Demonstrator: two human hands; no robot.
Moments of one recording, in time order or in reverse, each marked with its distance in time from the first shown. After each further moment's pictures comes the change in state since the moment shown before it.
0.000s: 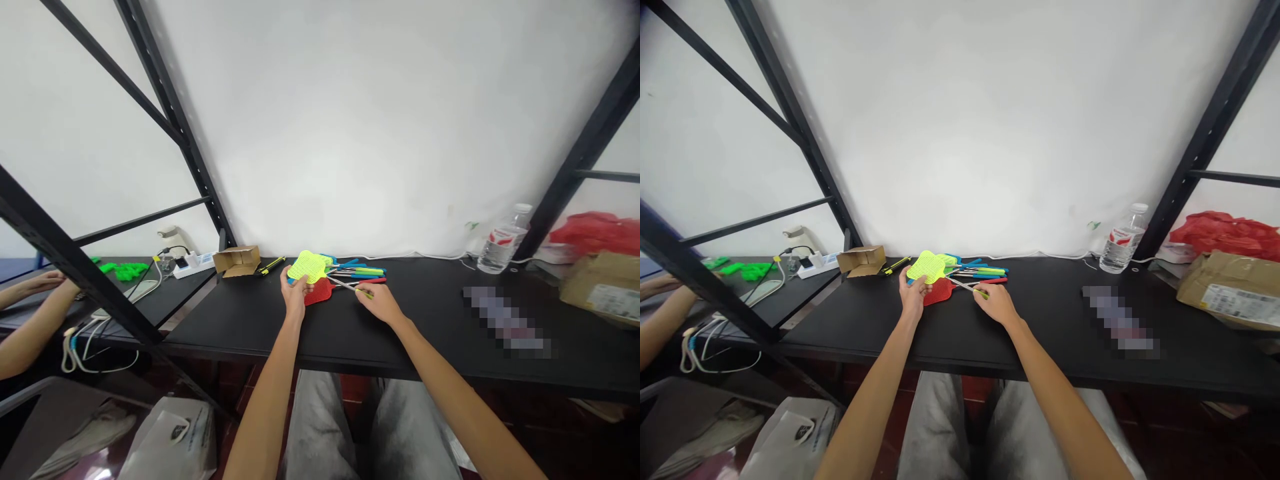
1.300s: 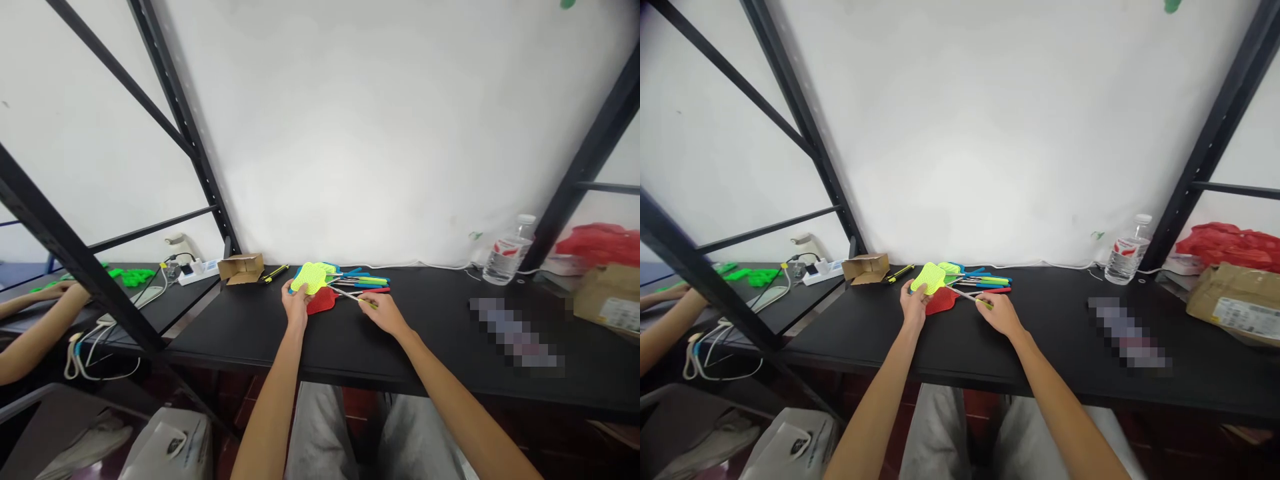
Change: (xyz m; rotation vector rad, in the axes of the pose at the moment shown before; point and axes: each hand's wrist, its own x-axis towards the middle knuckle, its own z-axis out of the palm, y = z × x) left_hand 0.005 -0.001 -0.001 -0.126 0.168 -0.068; right_hand -0.002 -0.005 -0.001 0.143 0.009 -0.037
